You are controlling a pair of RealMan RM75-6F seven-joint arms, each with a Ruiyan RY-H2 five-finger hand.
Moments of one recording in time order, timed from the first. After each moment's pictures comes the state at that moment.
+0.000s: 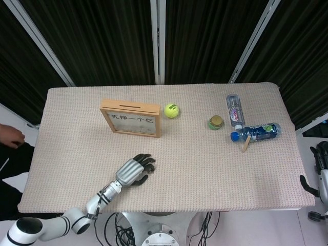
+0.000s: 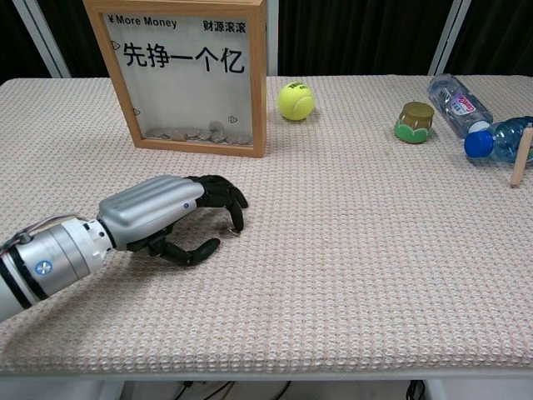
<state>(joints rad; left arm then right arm) -0.65 -1.91 0.04 -0.97 1.65 1.13 -0.19 0.01 -1.09 0.10 -1.53 -1.39 1.47 0.08</state>
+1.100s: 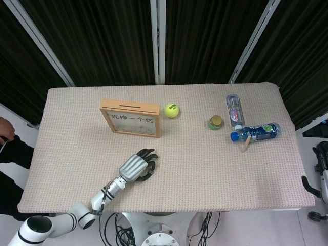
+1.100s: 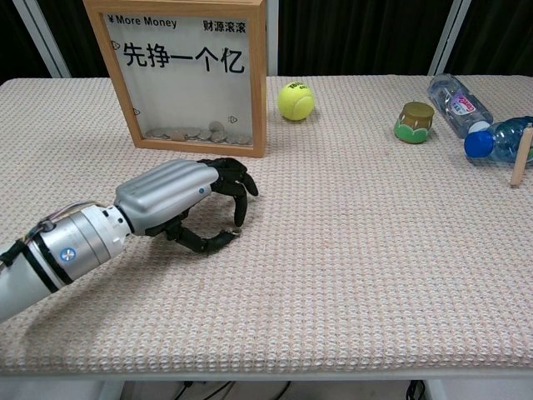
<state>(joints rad) -0.69 -1.99 0.02 -0.84 1.67 1.19 -0.22 0.00 -1.09 0.10 -1.52 -1.39 1.47 0.09</state>
